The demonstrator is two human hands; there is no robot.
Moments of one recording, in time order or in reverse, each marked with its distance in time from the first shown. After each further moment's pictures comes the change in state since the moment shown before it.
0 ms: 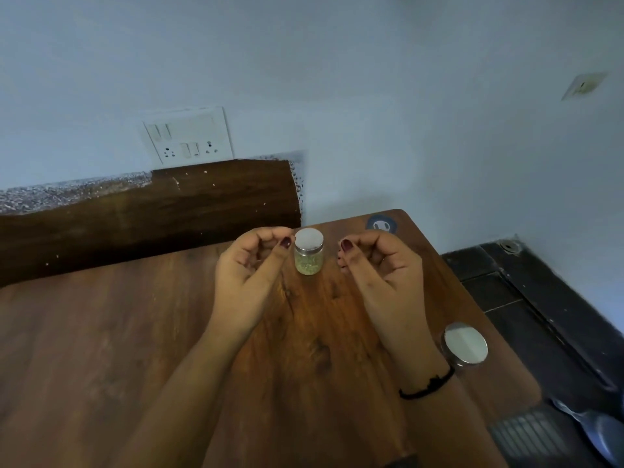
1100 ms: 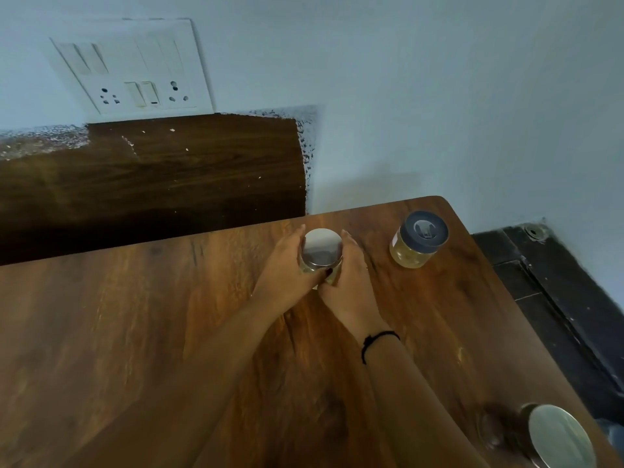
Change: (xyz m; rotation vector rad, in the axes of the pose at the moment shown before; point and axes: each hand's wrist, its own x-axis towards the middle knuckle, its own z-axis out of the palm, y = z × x) left_hand 0.143 -0.247 0.060 0.531 -0.295 -0.395; right_hand 0.120 0.271 0.078 -0.627 -0.273 0.249
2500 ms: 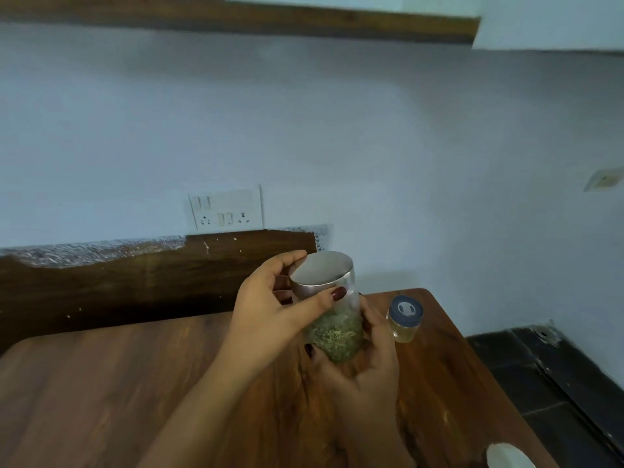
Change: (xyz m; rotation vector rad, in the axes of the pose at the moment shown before) left_hand -0.218 0.171 -0.157 -0.432 0.286 0.361; right_hand -0.170 -0.143 -0.100 0.616 0.329 -0.352
